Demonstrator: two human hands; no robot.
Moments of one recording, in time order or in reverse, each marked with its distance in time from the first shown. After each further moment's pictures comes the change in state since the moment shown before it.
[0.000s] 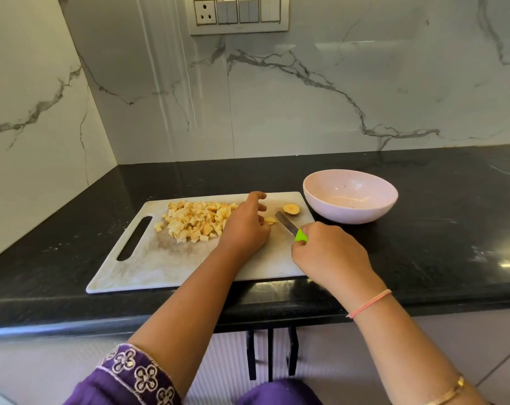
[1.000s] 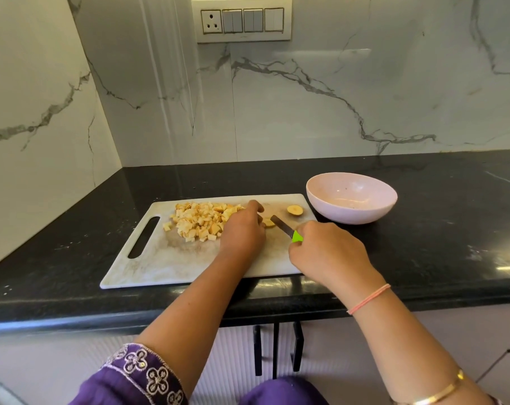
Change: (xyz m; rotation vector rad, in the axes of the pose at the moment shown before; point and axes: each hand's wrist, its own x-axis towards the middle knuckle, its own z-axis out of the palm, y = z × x) left_hand -0.013 -0.001 -0.005 0.155 0.081 -0.043; right_hand -0.017 -0.021 -0.015 -0.101 -0.036 -0.035
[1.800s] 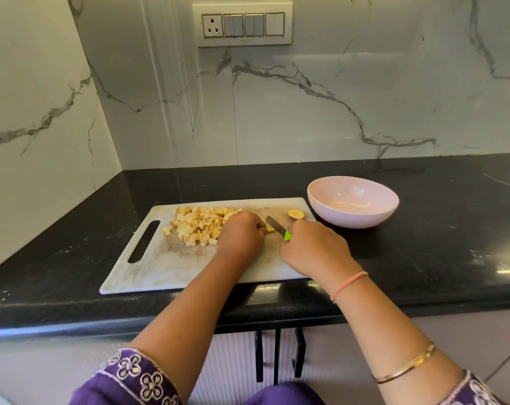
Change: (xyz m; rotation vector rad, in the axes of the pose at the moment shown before) left_hand 0.008 -0.007 -0.004 0.050 -0.046 0.001; right_hand 0.027 -0.008 0.012 0.046 -0.012 -0.007
